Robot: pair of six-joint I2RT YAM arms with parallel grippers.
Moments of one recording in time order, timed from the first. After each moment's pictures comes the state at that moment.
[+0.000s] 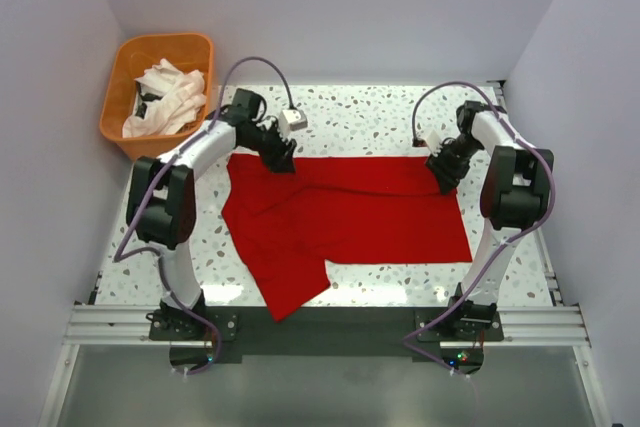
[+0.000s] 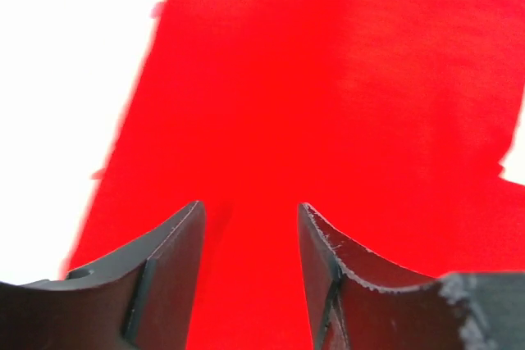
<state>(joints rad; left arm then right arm) -0.31 1.87 1.38 -0.62 0.72 0.64 -0.10 2.05 1.57 -1.14 -0.27 -1.06</state>
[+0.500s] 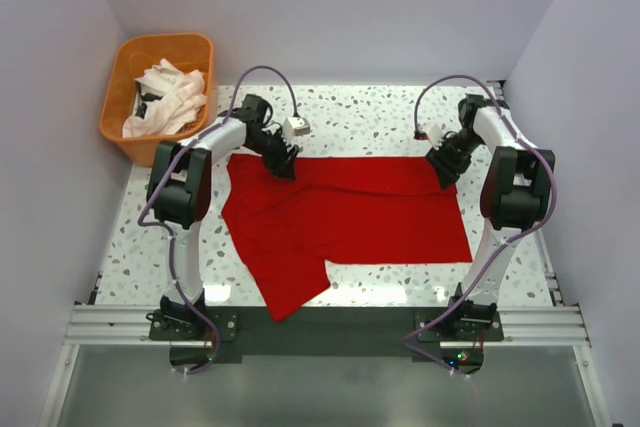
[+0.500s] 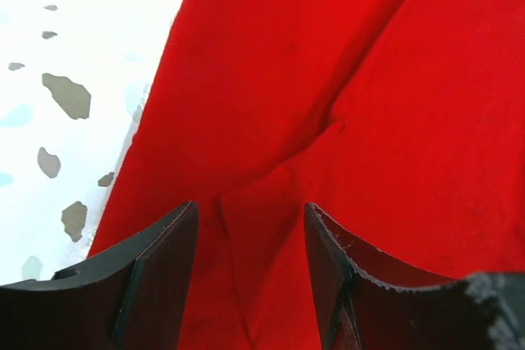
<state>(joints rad) -0.26 2.11 1.57 -0.65 0.71 0.67 -0.10 2.05 1.63 -1.17 -0.28 -1.01</state>
